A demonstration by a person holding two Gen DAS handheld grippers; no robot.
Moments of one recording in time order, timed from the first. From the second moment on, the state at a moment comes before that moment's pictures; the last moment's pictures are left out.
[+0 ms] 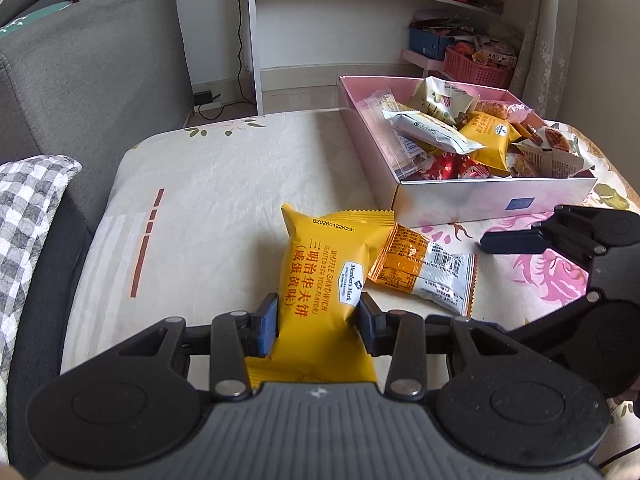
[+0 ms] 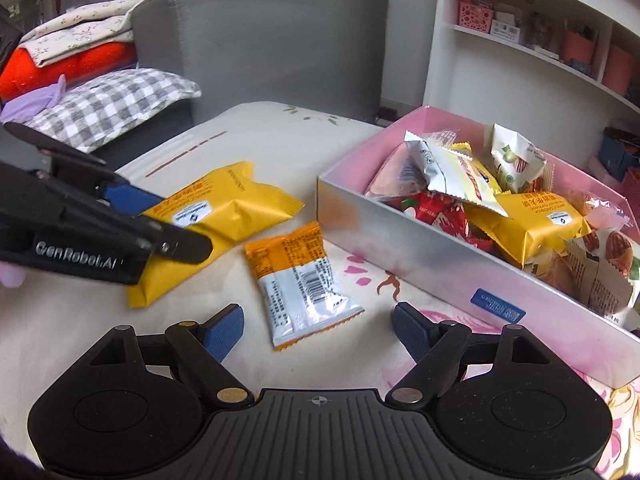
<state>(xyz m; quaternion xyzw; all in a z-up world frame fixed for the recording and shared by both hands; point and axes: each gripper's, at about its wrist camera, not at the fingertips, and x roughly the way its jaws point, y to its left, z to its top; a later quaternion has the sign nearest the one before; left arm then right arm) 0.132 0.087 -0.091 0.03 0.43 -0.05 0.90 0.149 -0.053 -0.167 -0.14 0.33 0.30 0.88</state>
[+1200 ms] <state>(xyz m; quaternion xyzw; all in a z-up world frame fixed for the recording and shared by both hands) 0.114 0.069 -0.060 0.00 0.40 -0.05 0.91 0.111 -0.090 -0.109 -0.13 0.31 0.27 0.90</state>
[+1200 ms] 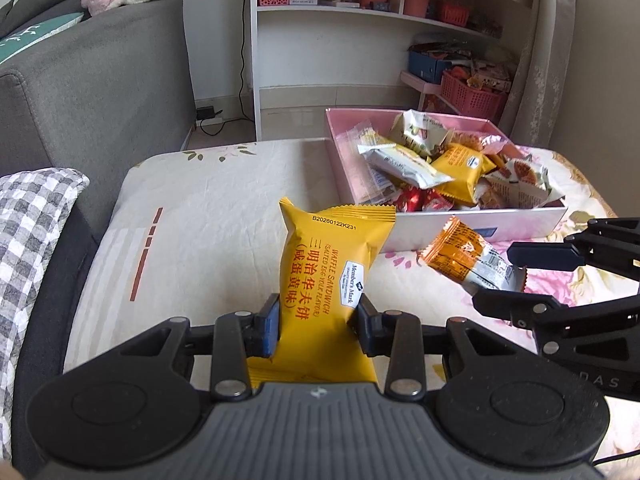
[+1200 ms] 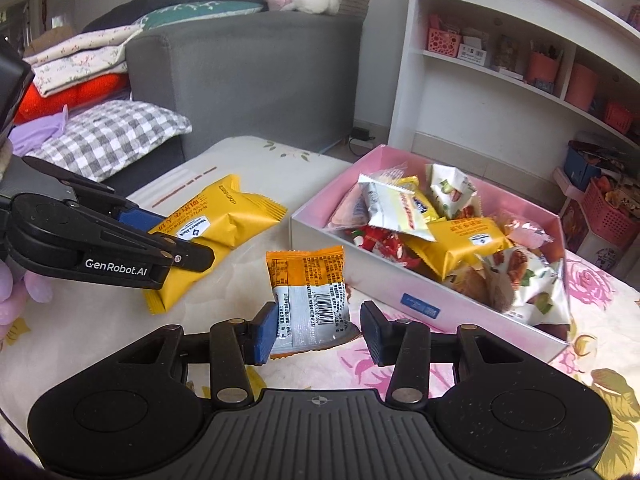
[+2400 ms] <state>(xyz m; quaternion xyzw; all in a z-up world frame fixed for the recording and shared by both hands) 0.206 -0.030 -0.039 0.04 0.35 -0.08 0.93 0.209 -0.212 -0.097 0.19 0.32 0.16 0.91</state>
